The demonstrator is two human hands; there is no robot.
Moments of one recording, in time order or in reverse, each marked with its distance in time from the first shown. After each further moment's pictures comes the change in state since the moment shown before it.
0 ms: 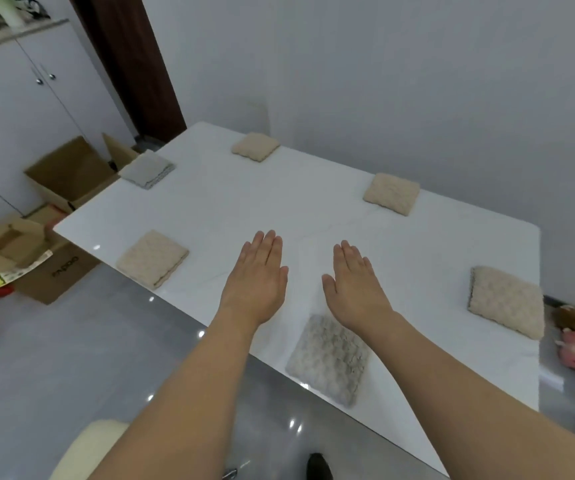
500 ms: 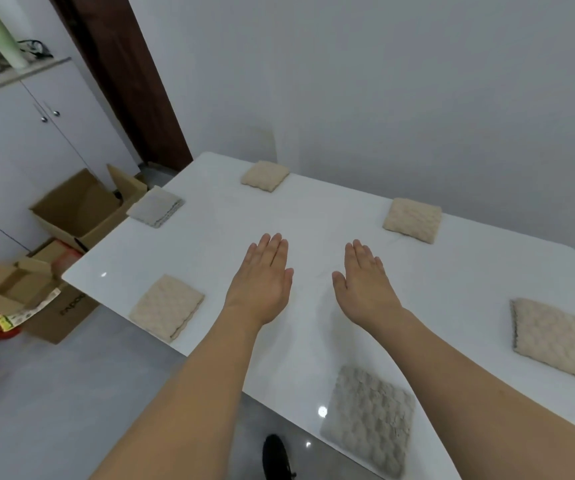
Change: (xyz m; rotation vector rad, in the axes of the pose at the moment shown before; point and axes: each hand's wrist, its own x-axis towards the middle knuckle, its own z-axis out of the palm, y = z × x) left_hand 0.094 -0.067 -0.029 0.061 -0.030 0.070; right_hand 0.099 -0.035 -0.025 0.041 0.042 0.088
